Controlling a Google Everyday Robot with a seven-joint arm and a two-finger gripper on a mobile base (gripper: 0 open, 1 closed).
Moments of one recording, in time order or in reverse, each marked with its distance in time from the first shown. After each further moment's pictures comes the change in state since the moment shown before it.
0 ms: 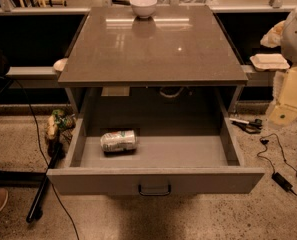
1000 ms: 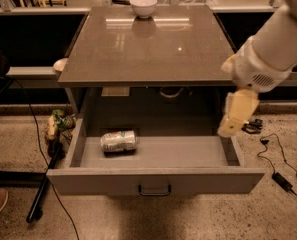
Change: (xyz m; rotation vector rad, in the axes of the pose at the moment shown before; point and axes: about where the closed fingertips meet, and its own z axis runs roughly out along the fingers) arm -0.028 -0.013 0.098 -0.070 -0.091 -0.011
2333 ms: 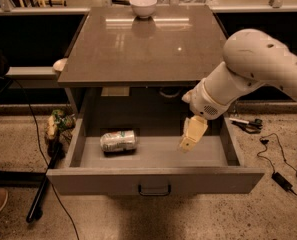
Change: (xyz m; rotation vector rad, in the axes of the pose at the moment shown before) arm -0.040 0.004 0.147 -0.166 -0.181 0.019
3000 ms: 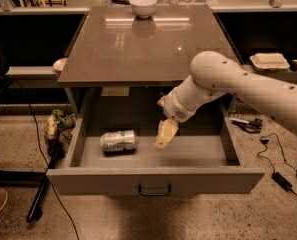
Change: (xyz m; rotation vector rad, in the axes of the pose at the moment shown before) arm -0.034 -0.035 0.092 -0.041 -0.094 -0.062
